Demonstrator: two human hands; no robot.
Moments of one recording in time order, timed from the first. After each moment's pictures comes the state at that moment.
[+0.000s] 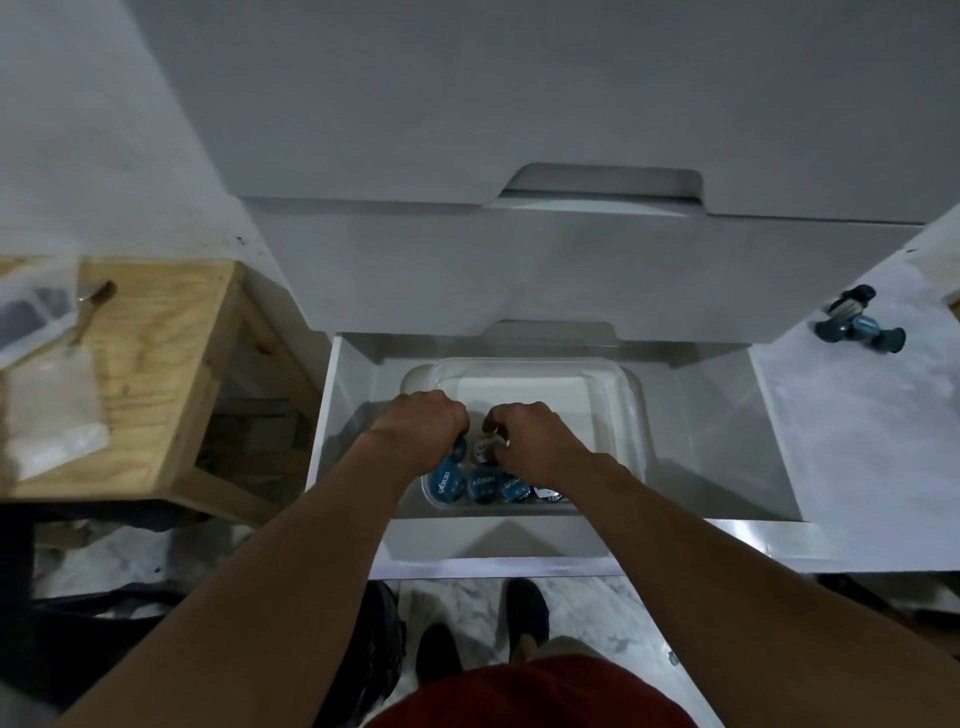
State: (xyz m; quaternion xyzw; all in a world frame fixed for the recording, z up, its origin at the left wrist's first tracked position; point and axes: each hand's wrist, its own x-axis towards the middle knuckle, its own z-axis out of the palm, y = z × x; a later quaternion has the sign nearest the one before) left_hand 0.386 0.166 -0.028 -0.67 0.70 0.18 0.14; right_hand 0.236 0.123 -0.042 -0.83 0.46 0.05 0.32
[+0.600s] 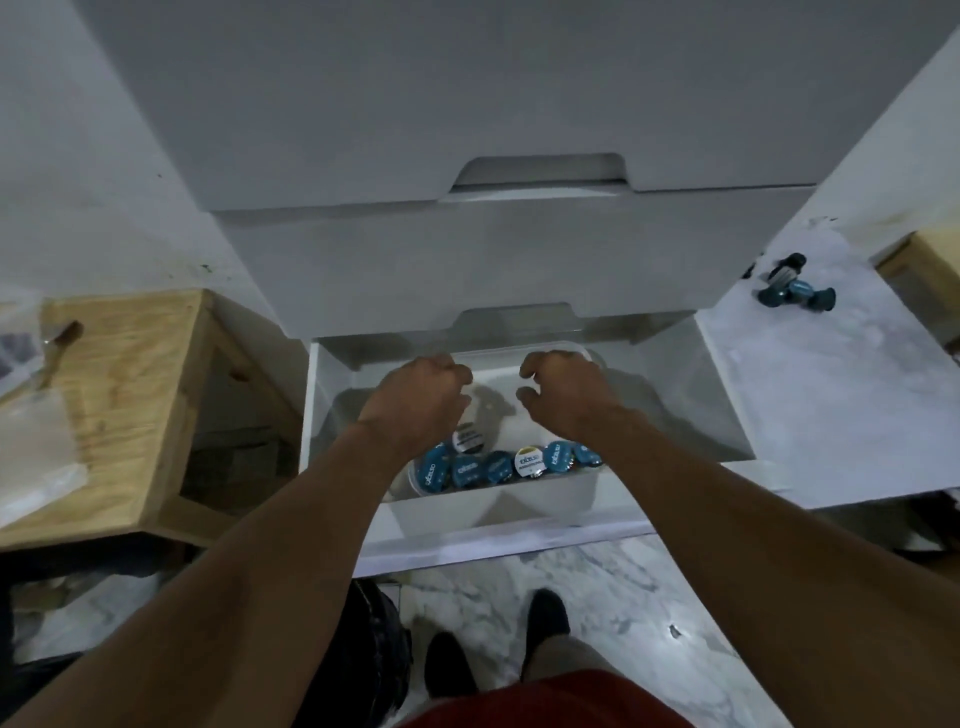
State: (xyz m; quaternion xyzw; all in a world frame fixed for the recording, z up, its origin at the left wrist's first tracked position) left_hand 0.371 0.170 0.011 -0.66 0.74 0.12 -0.02; right_hand 0.195 0.113 0.003 -0.81 0.55 -0.02 0.20
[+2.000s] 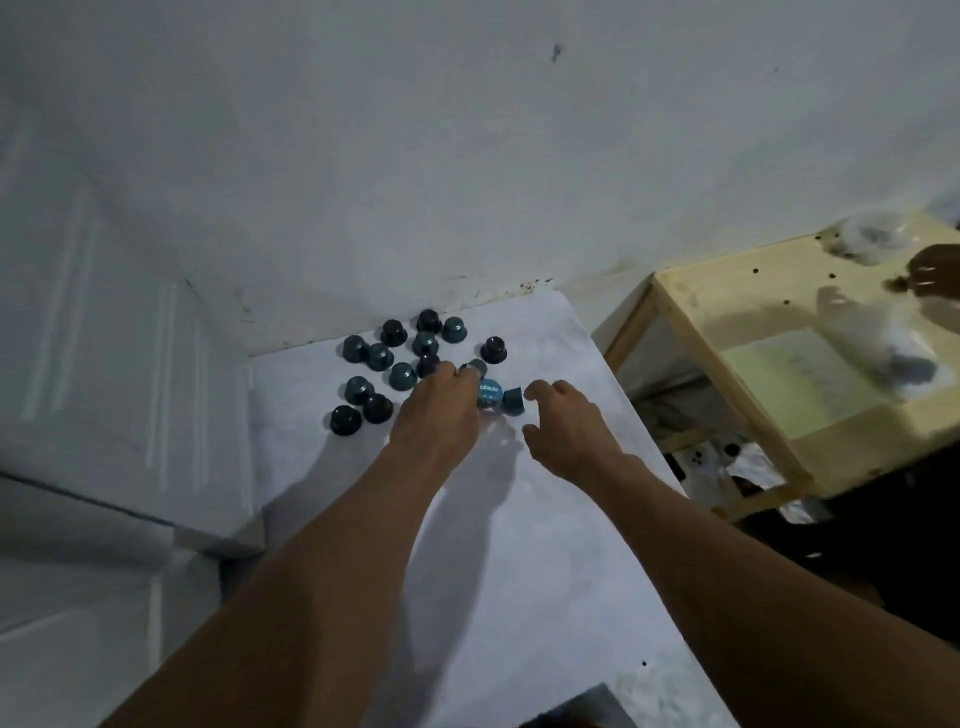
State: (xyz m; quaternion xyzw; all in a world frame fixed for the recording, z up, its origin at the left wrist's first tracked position) left_hand -0.094 -0.156 -0.014 -0.66 0.72 0.17 -0.08; right_hand -0.248 -0.154 -0.024 -0.72 0.66 -0.02 0.21
